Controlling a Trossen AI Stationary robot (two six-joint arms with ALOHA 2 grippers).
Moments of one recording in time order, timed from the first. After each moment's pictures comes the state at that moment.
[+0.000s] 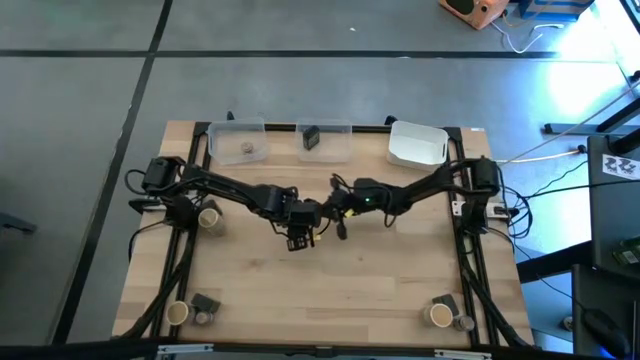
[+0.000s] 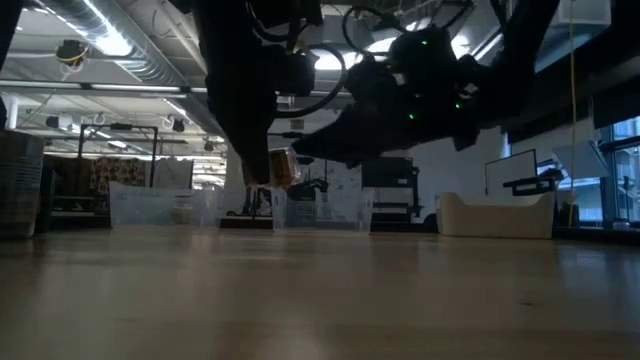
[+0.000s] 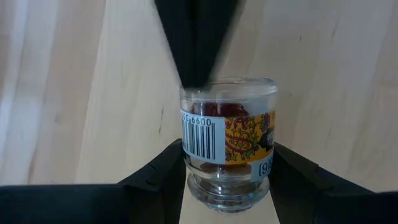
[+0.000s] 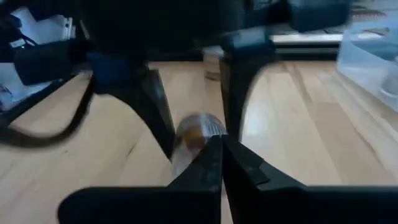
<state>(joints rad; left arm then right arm) -0.11 1.78 1.27 -0.77 -0.22 -0.28 -0.06 1.90 0.80 0.89 -0.25 -0.01</state>
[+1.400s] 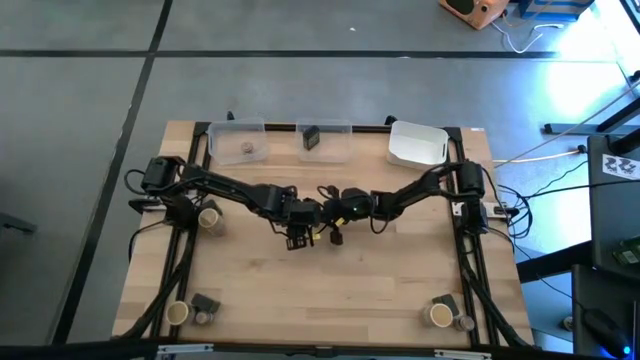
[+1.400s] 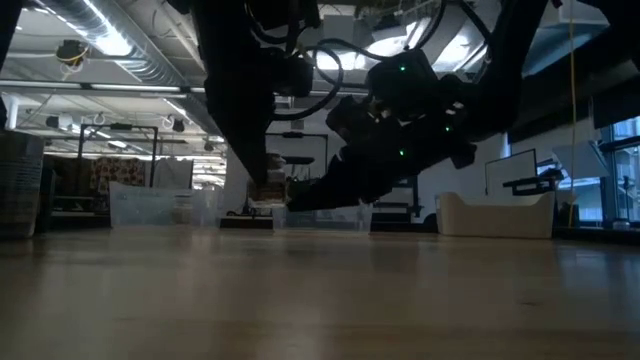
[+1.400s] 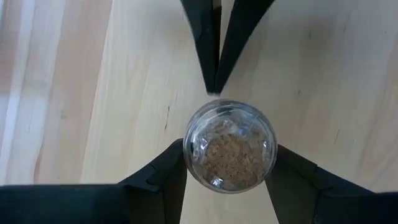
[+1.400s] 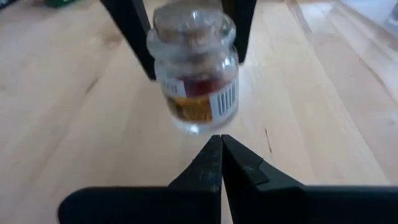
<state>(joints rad) -0.11 1.77 1.26 -0.77 -0.24 -0.28 -0.04 2.01 0.85 0.72 -0.11 -0.06</state>
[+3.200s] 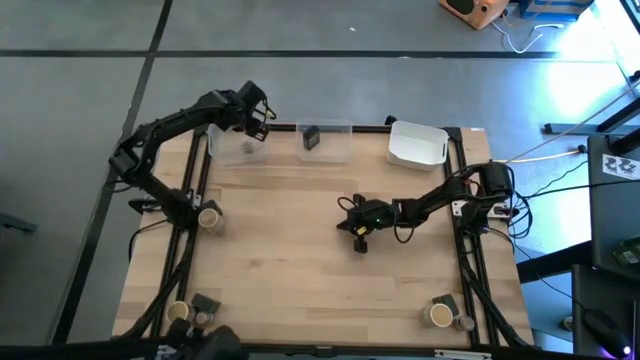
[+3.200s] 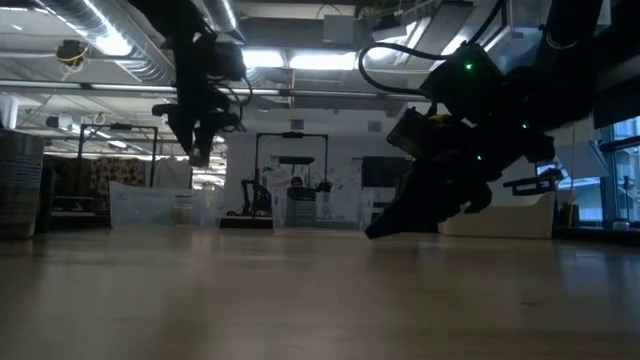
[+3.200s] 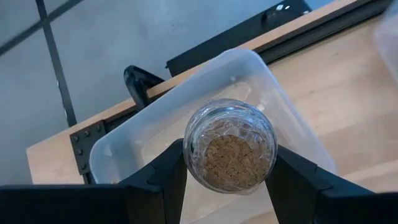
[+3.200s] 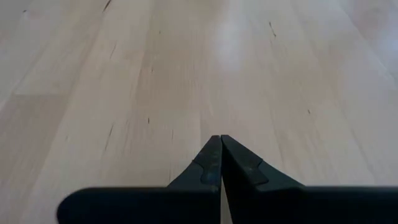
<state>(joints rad) 0.82 1.54 1.25 -0.92 -0.40 -0.26 0.05 1.81 0.58 0.65 0.01 0.04</state>
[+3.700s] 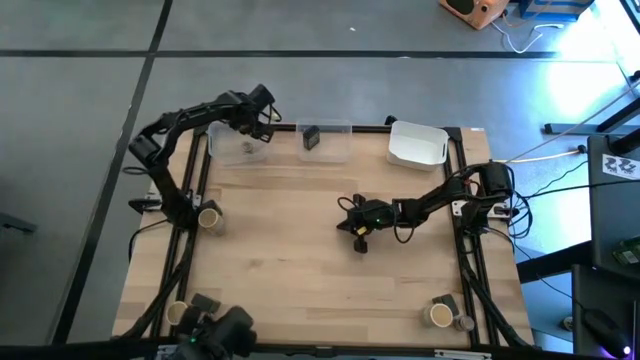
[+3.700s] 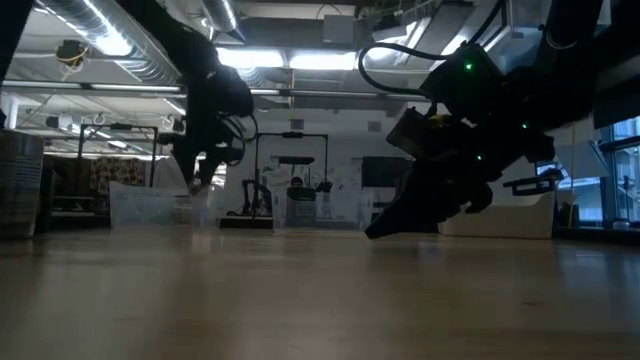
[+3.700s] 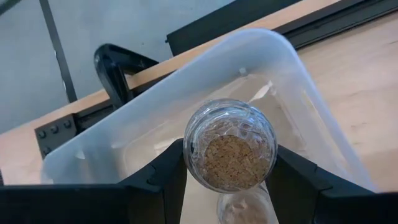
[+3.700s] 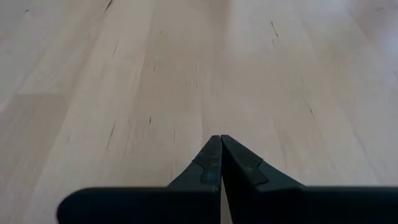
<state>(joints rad) 0.87 1.73 1.25 -0.85 -0.39 -0.29 0.05 1.81 0.58 0.65 0.00 0.04</state>
